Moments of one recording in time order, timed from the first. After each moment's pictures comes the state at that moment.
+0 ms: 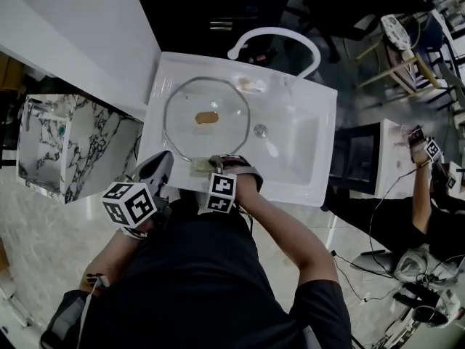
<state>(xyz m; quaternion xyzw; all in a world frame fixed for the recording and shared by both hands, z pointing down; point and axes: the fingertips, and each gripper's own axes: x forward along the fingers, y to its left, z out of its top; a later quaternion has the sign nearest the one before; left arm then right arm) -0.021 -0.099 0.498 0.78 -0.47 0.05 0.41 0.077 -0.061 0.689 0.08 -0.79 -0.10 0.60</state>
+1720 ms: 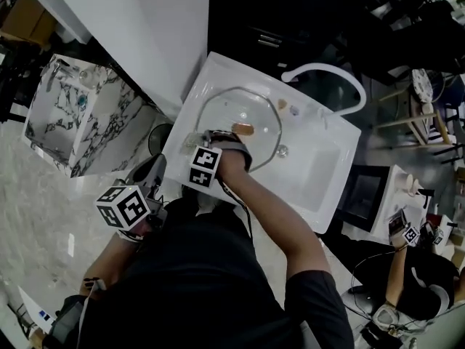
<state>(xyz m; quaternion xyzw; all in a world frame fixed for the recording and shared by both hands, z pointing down) -0.135 -0.075 0.498 0.70 -0.57 -0.02 0.43 -0.054 -0.144 0.673 0.04 -0.76 -0.18 0.62</state>
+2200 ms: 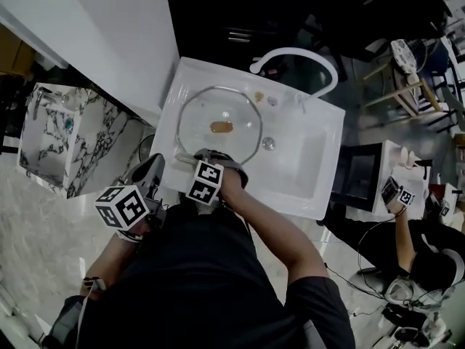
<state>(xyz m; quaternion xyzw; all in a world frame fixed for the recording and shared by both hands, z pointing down) -0.088 -0.101 0.488 0.74 -0.52 0.00 0.42 -0.016 -0.093 0.659 0.09 -0.83 -0.01 0.56</state>
